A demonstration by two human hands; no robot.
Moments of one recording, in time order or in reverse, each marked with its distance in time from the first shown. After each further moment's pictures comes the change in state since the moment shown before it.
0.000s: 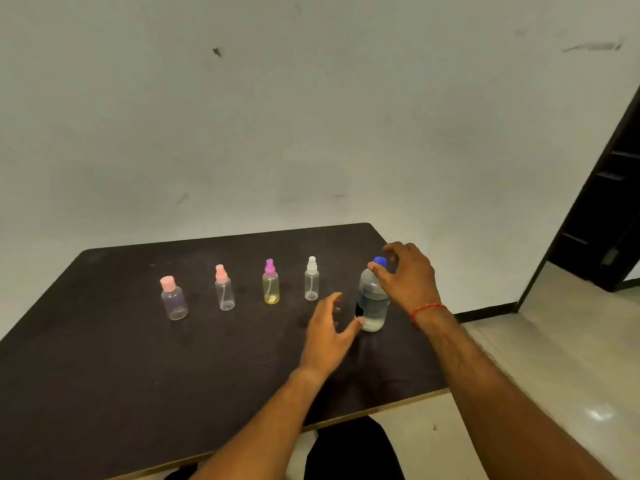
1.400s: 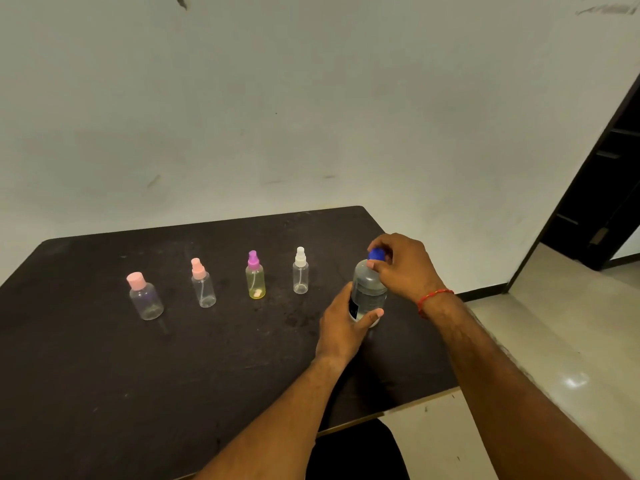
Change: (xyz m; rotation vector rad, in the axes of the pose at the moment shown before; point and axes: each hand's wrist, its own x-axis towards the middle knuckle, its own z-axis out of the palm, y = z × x) left_hand 0.028 0.004 0.045 -0.020 -0.075 -0.010; right_hand 0.024 0.009 0.003 0.021 -0.217 -0.008
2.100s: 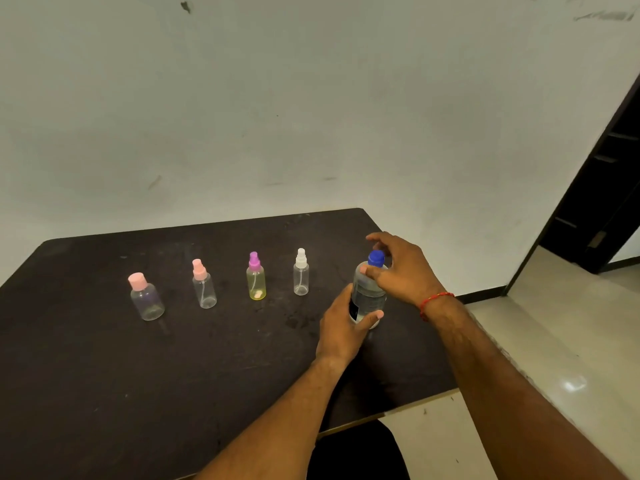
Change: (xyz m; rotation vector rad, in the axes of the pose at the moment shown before) left_hand 0.002 -0.005 0.001 -0.036 -0.001 0.017; right_hand -0.004 -0.004 -0.001 0.053 -0.044 -0.033
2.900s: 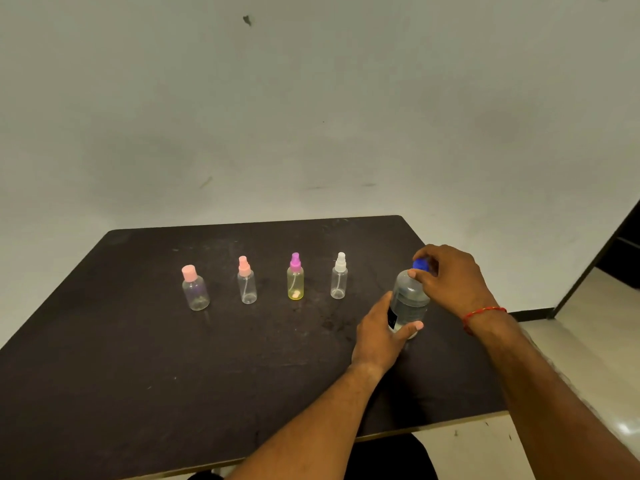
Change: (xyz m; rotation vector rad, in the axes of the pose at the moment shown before) left_hand -0.003 0.004 -0.002 0.001 0.001 -0.015; right_hand 0.005 0.004 0.001 -0.187 0.072 -0.014
